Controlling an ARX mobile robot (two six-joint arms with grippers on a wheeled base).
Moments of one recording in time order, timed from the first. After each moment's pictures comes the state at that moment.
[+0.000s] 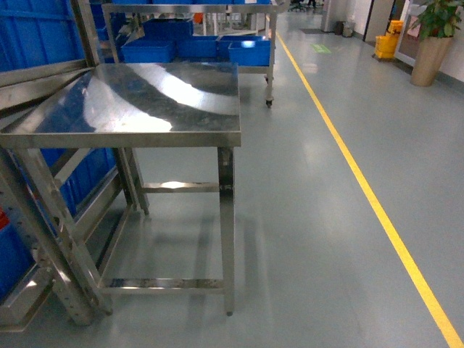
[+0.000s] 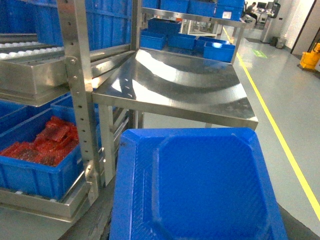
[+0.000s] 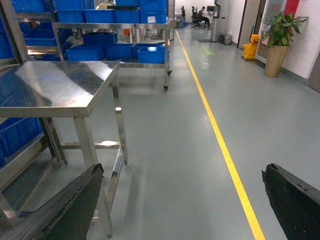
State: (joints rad) left arm -0.45 0.22 0.18 -0.03 -0.61 -0.13; right arm 0.00 0.01 0.01 0.00 0.00 0.00
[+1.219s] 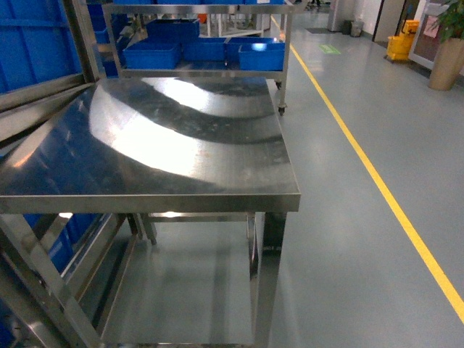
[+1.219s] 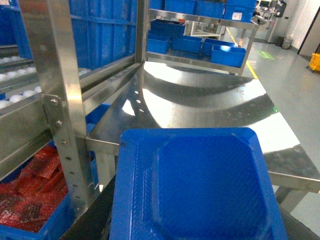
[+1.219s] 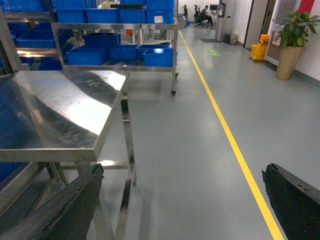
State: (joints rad) left arm -0.45 0.22 0.18 -0.03 -0.61 -0.13; right arm 0.00 0.01 0.01 -0.01 0.00 0.00
